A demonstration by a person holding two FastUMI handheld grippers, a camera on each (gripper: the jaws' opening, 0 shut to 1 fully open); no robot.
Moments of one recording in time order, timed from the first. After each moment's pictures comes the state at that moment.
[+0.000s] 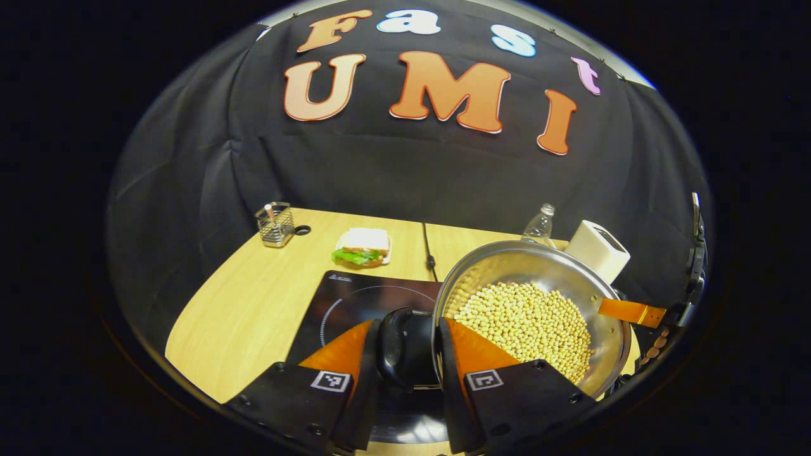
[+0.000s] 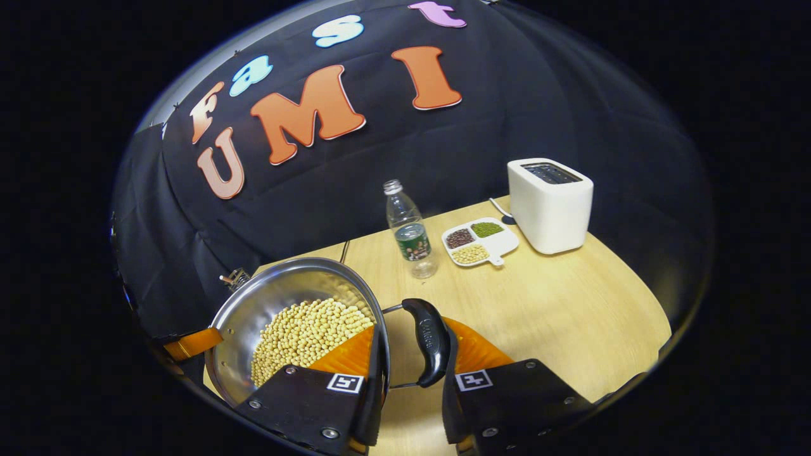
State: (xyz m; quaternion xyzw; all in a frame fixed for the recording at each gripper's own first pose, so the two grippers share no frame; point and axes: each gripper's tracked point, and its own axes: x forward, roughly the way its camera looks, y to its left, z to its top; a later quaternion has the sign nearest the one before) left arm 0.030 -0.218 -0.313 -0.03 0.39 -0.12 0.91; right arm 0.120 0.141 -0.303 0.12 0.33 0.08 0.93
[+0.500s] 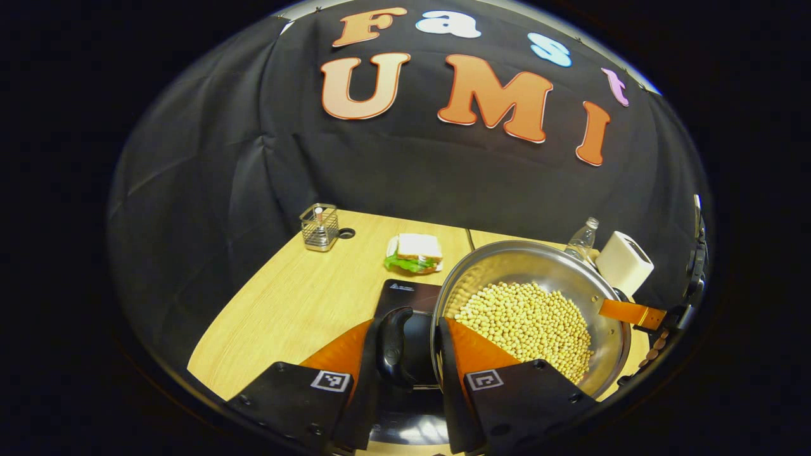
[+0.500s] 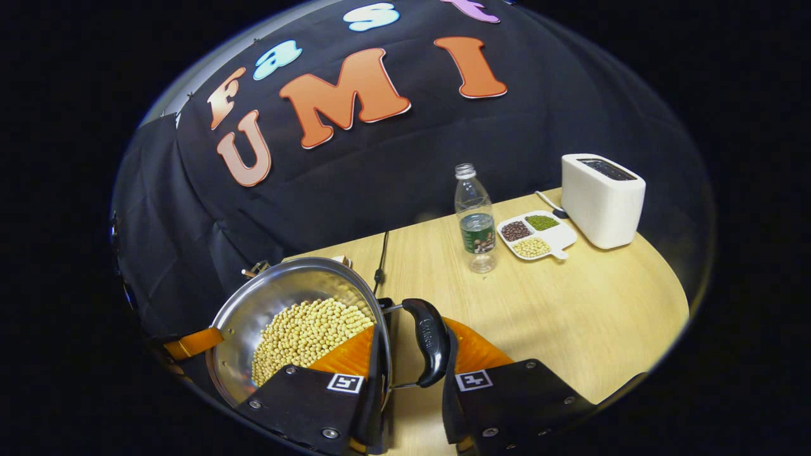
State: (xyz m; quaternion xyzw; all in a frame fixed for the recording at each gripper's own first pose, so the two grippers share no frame) left arm 0.055 -0.127 -0.320 -0.03 0.40 -0.07 0.91; right arm 0.131 0.243 -0.314 0.12 0.34 0.13 0.92
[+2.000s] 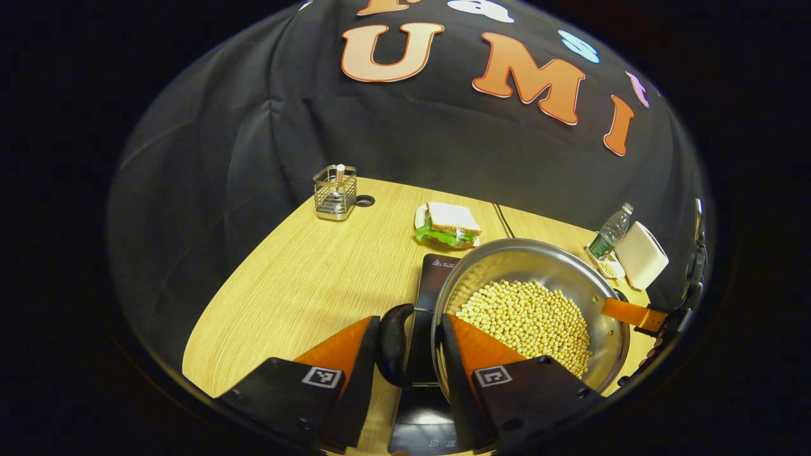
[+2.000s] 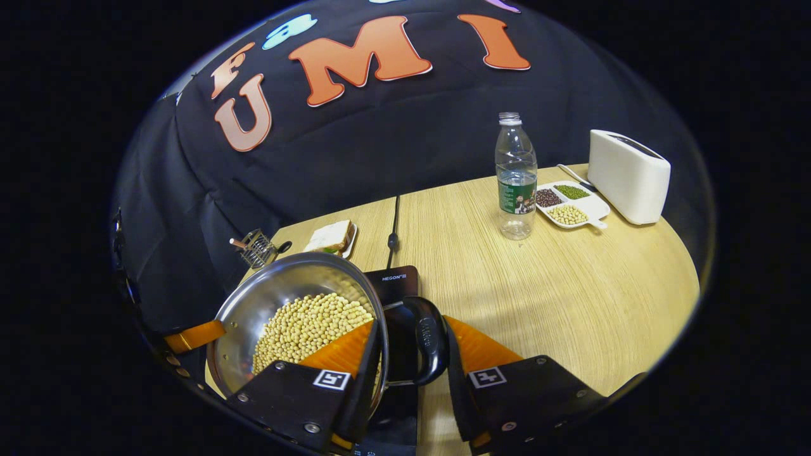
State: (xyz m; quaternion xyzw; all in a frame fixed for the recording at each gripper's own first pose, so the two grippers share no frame) left arm 0.070 -0.082 -0.392 -0.04 0.45 -0.07 0.89; right arm 0.123 0.293 -0.369 0.10 0.39 0.13 0.91
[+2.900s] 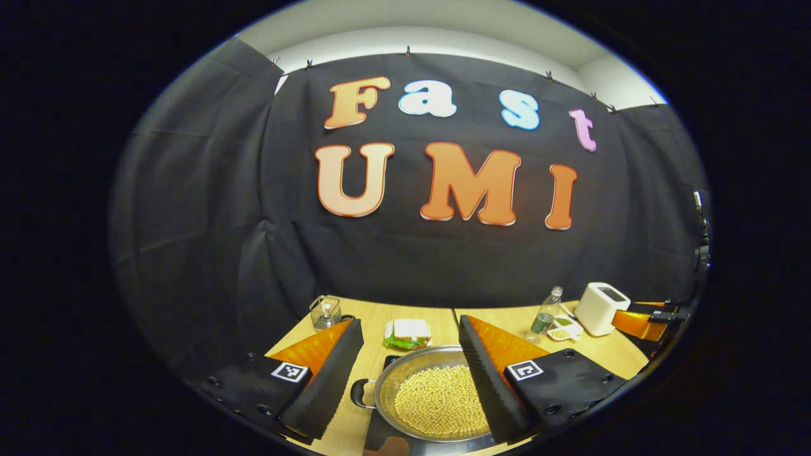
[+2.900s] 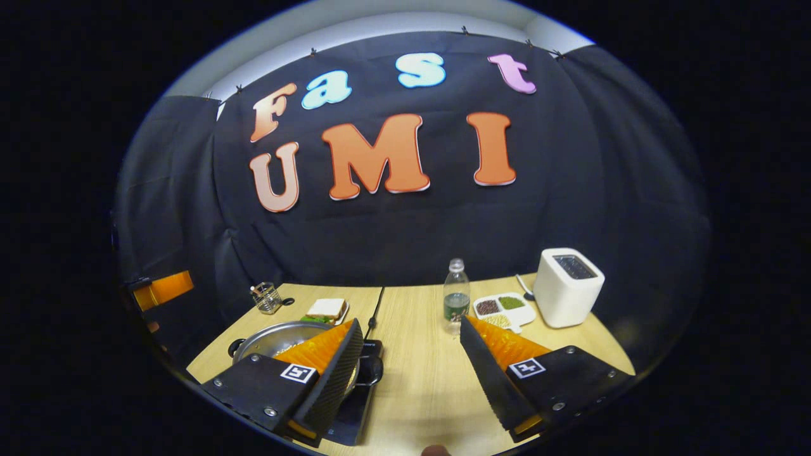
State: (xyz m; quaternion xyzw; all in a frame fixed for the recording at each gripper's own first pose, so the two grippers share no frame) left arm 0.074 -0.134 -0.138 -0.03 0.19 -0.10 0.98; right arm 0.096 0.172 -0.140 0.02 0.17 0.12 0.98
